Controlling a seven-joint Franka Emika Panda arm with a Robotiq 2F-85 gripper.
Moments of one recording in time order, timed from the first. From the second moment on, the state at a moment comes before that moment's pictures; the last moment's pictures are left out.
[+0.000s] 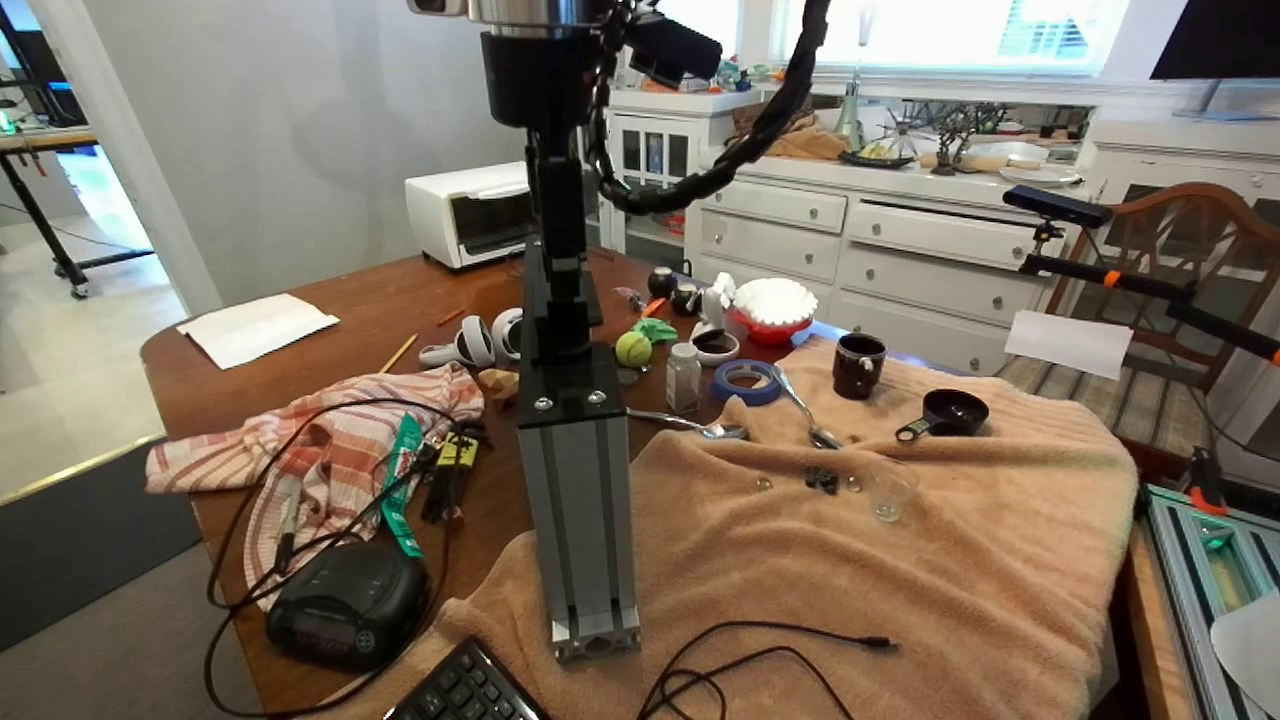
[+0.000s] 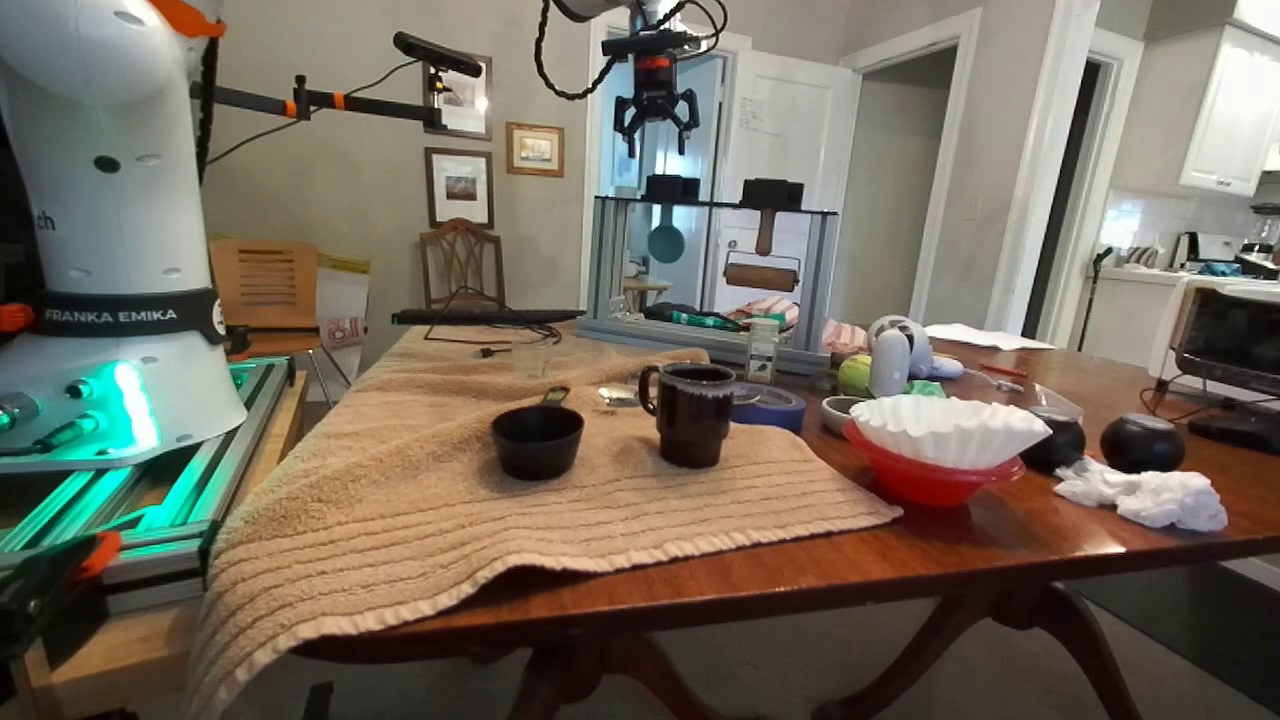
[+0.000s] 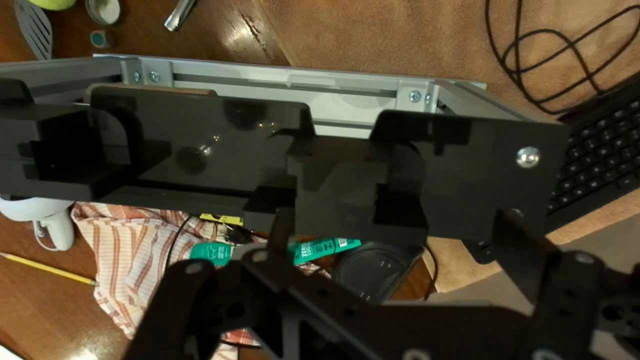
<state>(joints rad) 0.23 0.40 0.17 -1.35 -0.18 1.78 -0.37</state>
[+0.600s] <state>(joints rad) 0.21 0.42 0.17 -1.35 -0.16 1.76 -0.42</state>
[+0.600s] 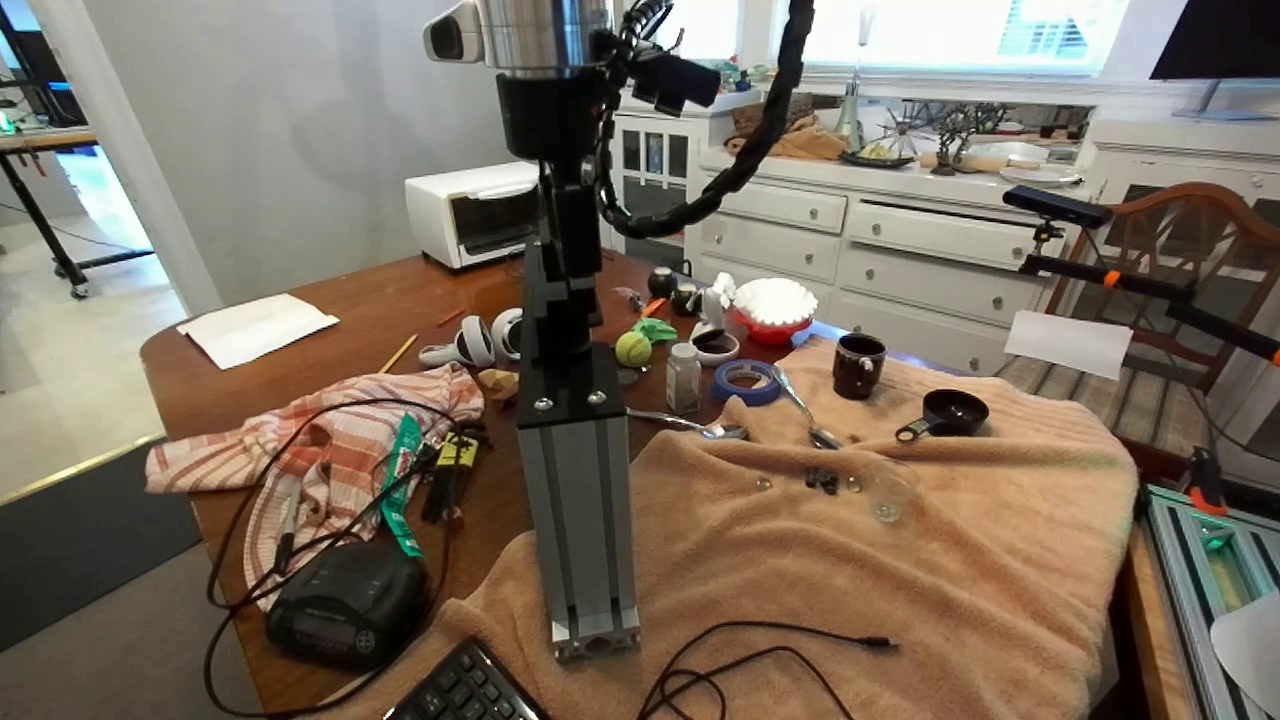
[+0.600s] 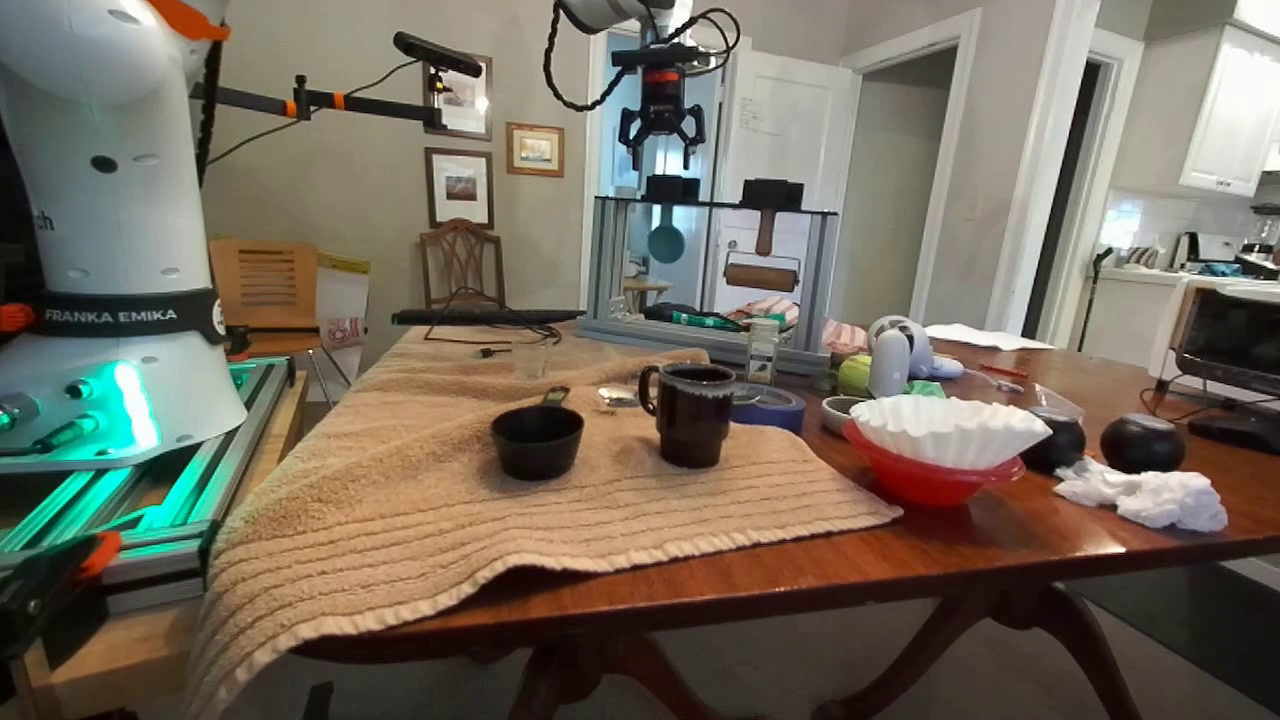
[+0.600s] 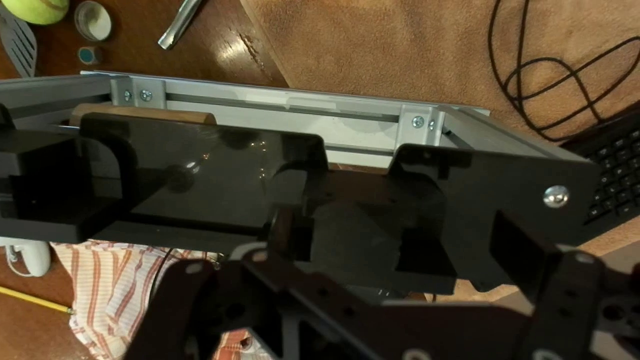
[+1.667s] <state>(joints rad) 0.18 0.46 0.17 -1.35 -0.08 1.78 -0.36</state>
